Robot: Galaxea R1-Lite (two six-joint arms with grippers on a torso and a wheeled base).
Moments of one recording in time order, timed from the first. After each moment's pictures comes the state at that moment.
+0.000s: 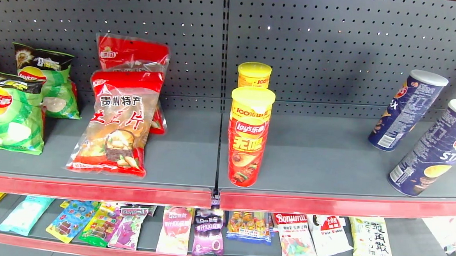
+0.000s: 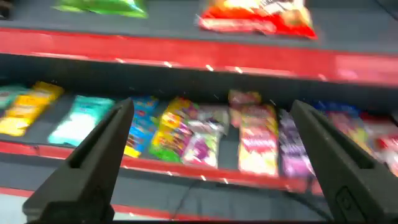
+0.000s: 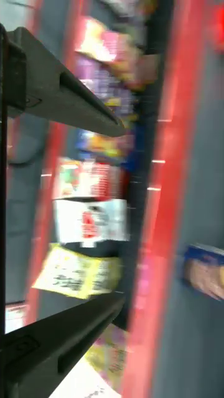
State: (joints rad) left arm 0.00 0.01 -0.09 0.10 0.16 -0.02; right arm 0.07 0.09 -0.02 -0.06 -0.01 -0.07
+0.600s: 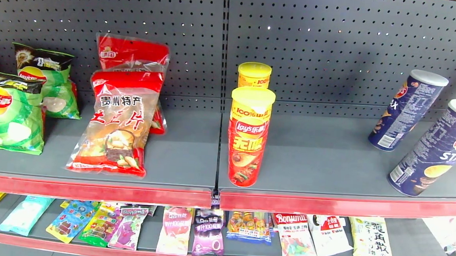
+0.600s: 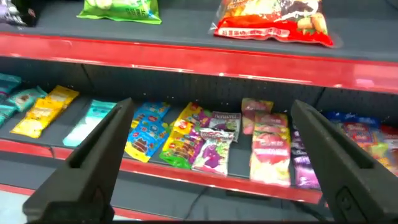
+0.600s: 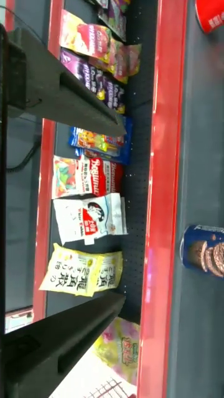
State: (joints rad) left arm 0.00 0.00 -0.06 0.08 0.17 0.01; right arm 0.07 0.09 0.00 -0.06 -0.05 -0.04
